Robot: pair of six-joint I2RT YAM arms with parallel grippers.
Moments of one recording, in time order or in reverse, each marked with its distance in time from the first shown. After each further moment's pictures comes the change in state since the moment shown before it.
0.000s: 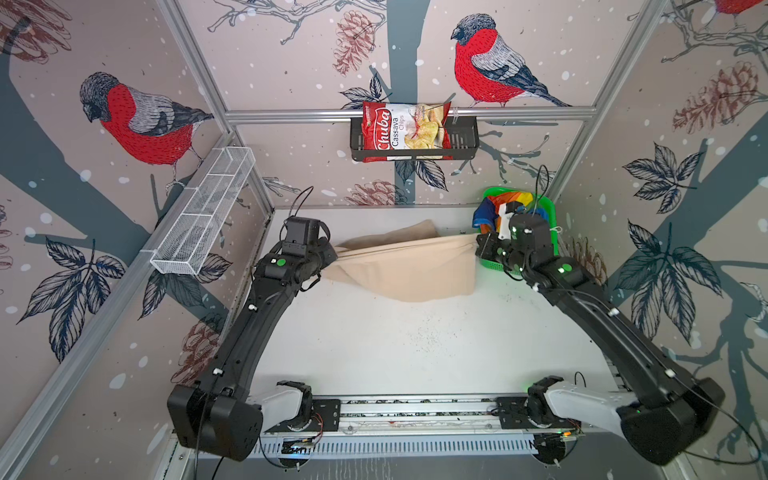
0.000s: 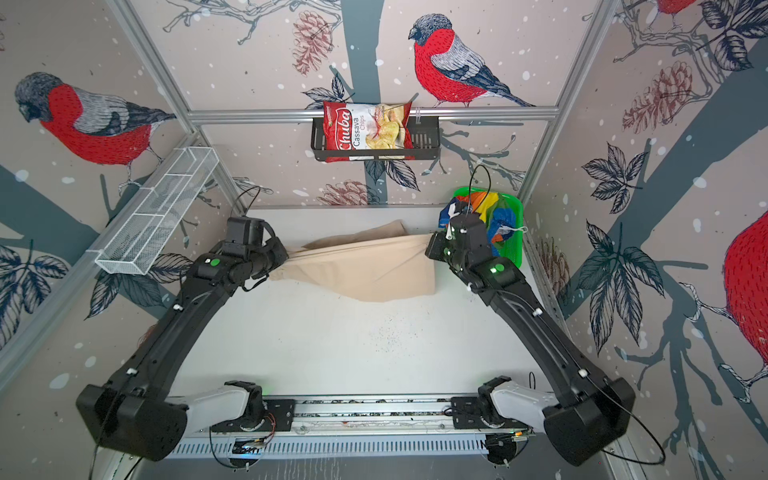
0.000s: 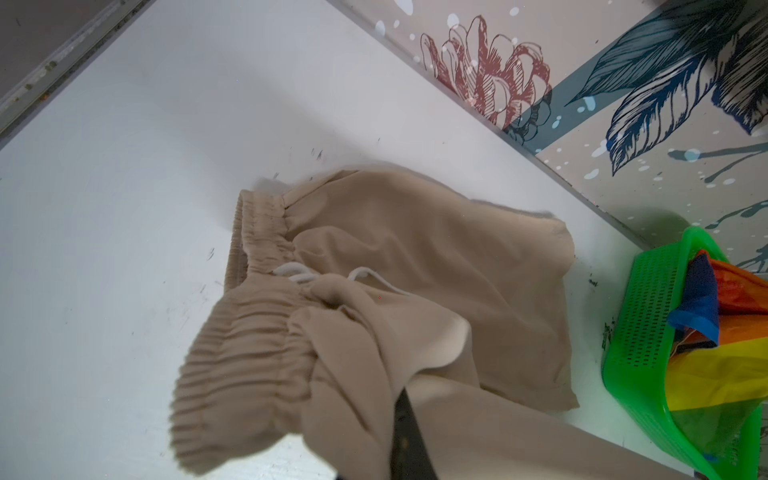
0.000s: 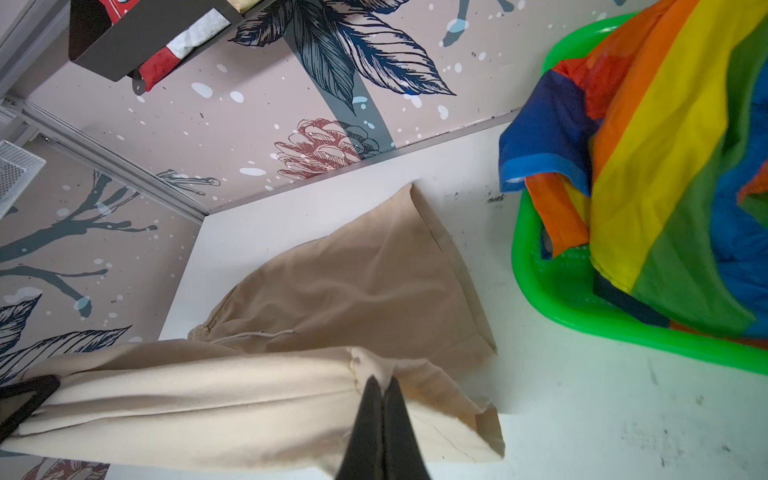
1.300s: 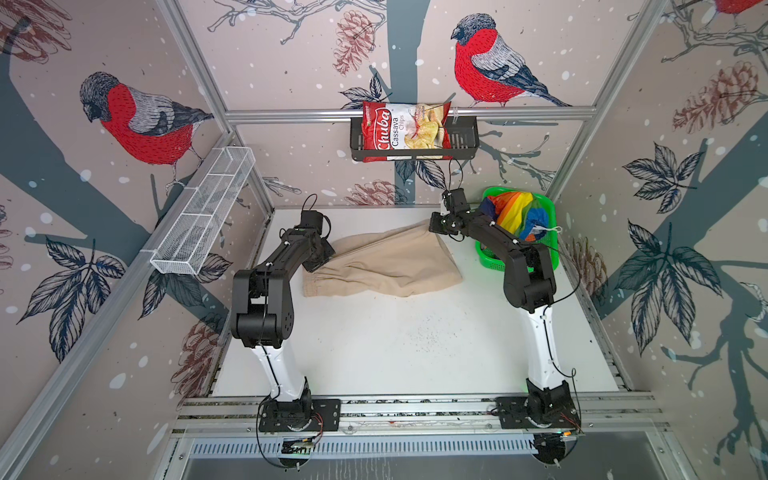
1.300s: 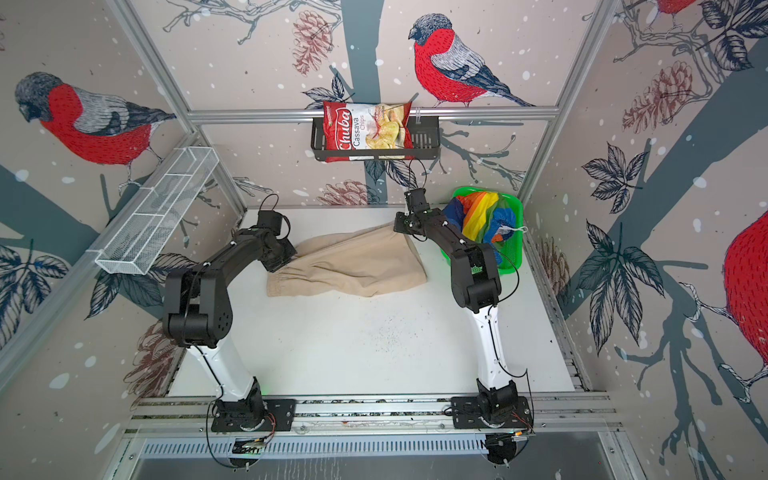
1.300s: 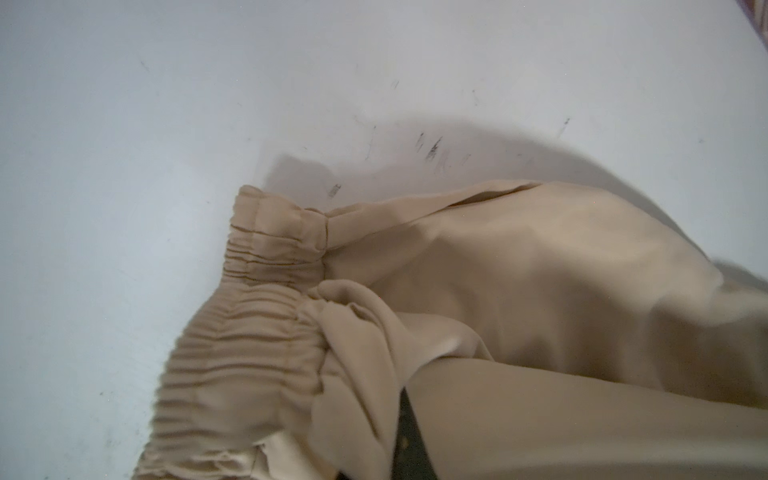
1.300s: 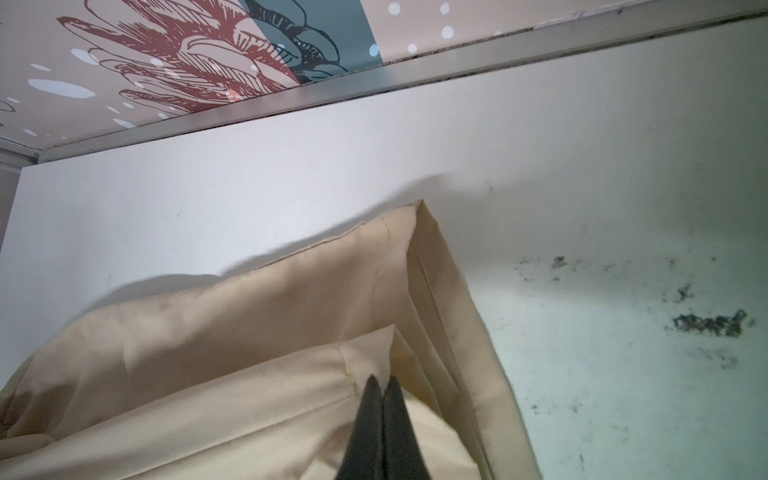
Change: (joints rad) left arm 0.156 0.603 0.119 0.104 0.023 0.004; right arm -0.032 1.087 0.761 0.053 -0.122 -0.104
